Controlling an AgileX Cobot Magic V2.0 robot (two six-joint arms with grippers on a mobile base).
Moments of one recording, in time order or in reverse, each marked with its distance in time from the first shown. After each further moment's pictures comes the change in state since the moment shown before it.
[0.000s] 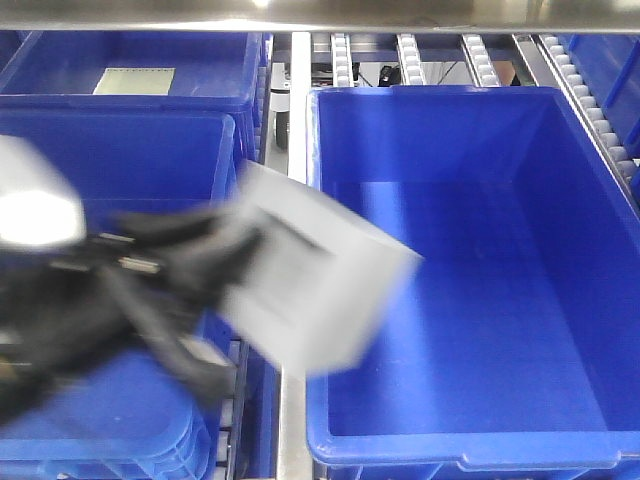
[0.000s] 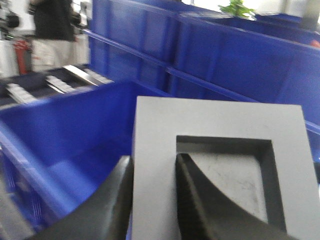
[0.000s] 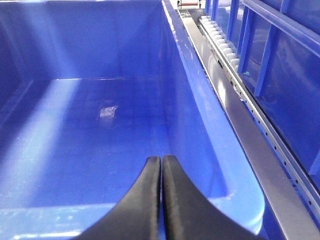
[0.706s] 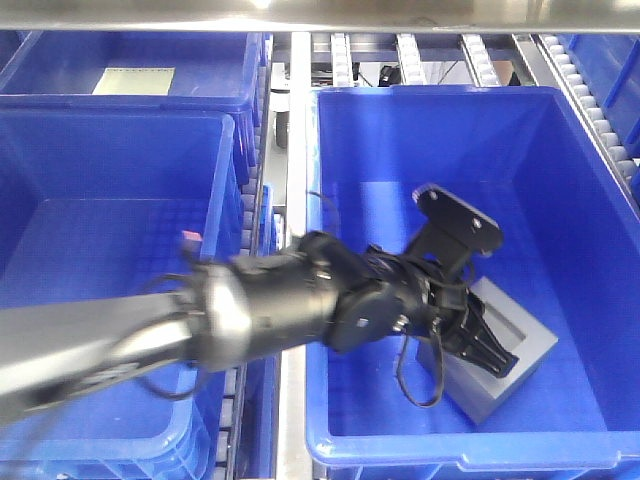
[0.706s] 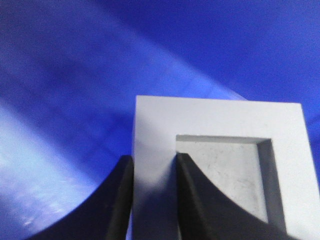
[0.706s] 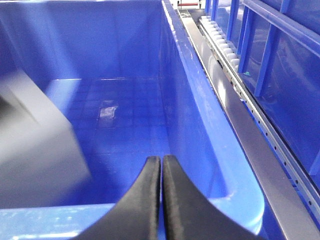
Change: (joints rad) left arm -0.086 0.949 -0.841 -0.002 0.550 -0.005; right arm 0.000 0.000 0.000 0.000 0.000 0.000
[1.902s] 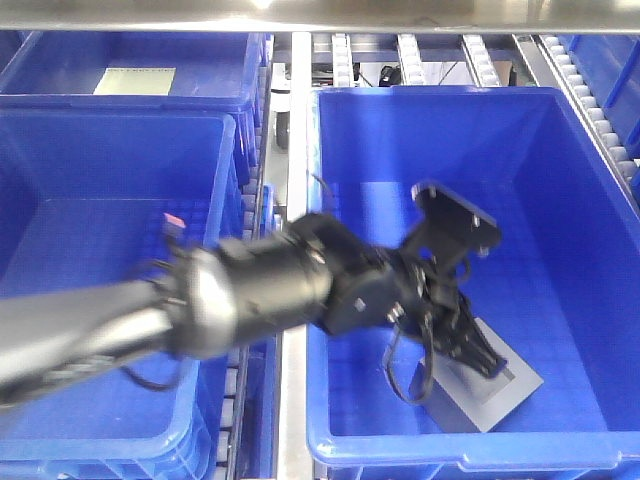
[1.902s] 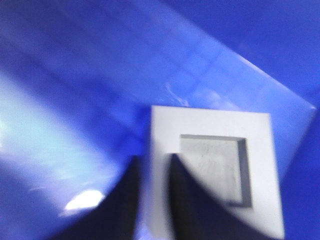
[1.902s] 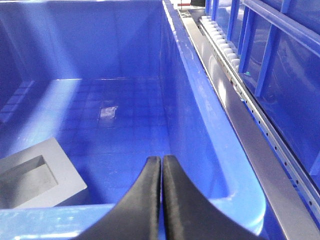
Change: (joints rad) left arm 0.000 -0.078 -0.018 0.036 0.181 -0.003; right arm 0.000 0.000 0.000 0.000 -0.001 0.000
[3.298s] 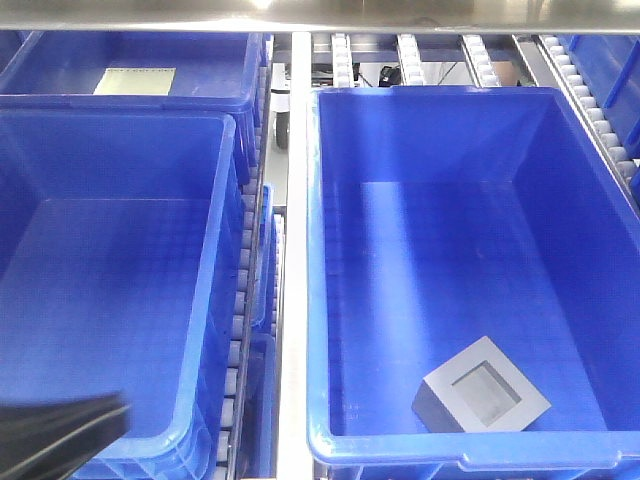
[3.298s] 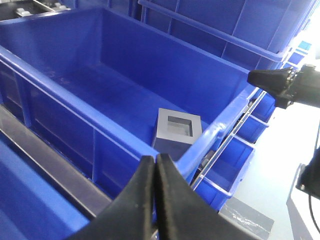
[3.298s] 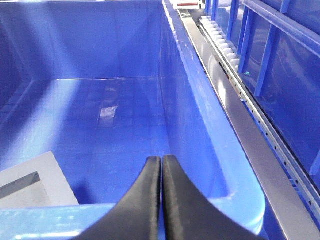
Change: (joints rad) left arm 0.000 -1.441 1.068 0.001 -0.184 -0.075; right arm 0.000 0.000 0.000 0.000 0.001 0.000
